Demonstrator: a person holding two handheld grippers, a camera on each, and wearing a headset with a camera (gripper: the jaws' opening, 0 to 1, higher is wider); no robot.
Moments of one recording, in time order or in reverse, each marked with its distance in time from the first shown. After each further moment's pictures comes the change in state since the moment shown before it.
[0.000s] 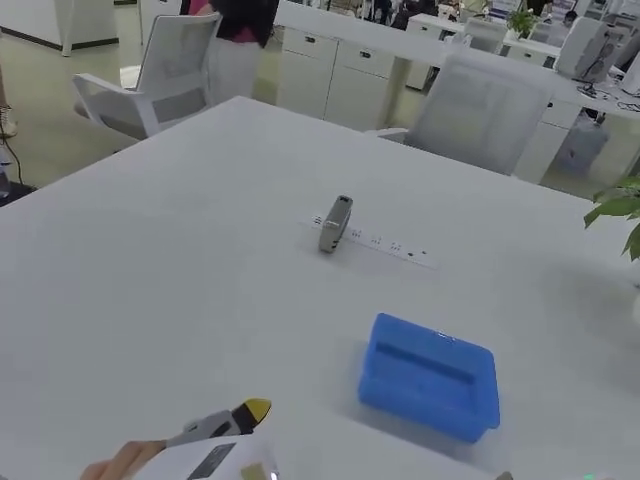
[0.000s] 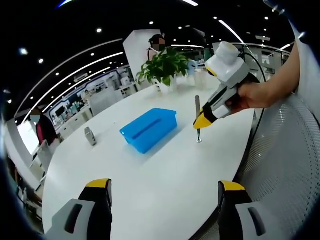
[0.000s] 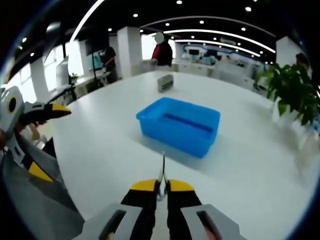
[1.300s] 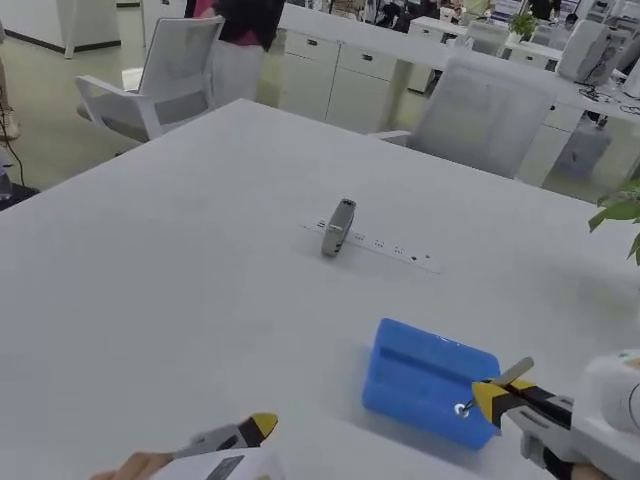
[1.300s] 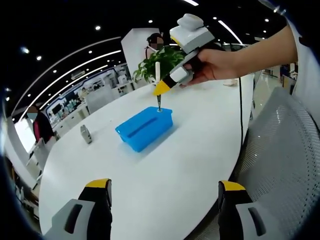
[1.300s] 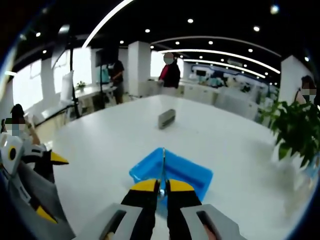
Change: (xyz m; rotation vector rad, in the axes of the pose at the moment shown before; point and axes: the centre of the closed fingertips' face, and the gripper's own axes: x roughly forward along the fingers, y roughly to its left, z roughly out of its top) left arm 0.001 -0.007 -0.001 -0.013 0.010 -0.038; right arm 0.004 -0.025 0.118 -0.098 -0.163 0.014
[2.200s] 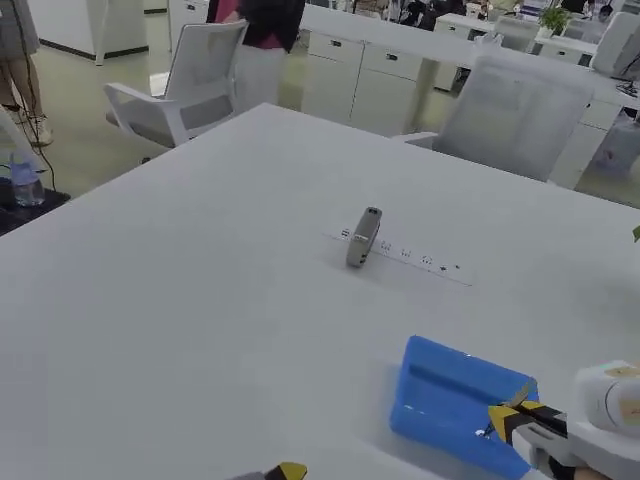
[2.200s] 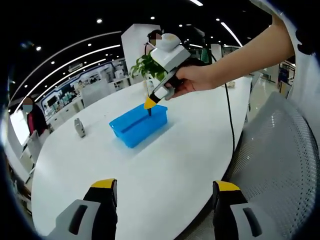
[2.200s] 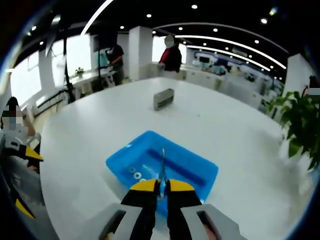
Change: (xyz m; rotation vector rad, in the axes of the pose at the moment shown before) left arm 0.001 -0.009 -0.004 -0.055 0.023 -0.064; right arm 0.063 -0.025 -0.039 -0.016 0.146 0.019
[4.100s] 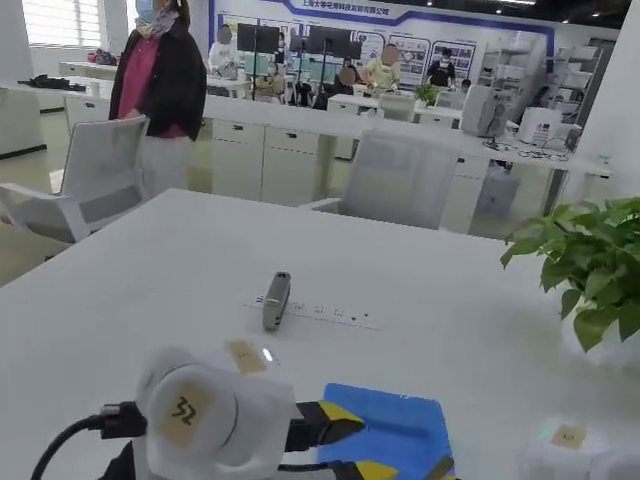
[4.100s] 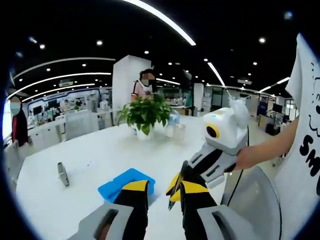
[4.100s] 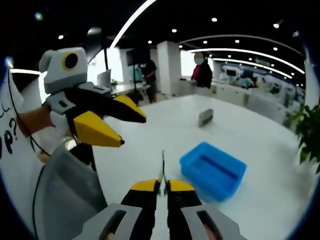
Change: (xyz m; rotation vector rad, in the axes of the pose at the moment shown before) left arm -0.019 0.004 0.169 -0.041 -0.351 -0.252; right arm -0.121 0.117 0.002 -0.078 -0.130 0.267
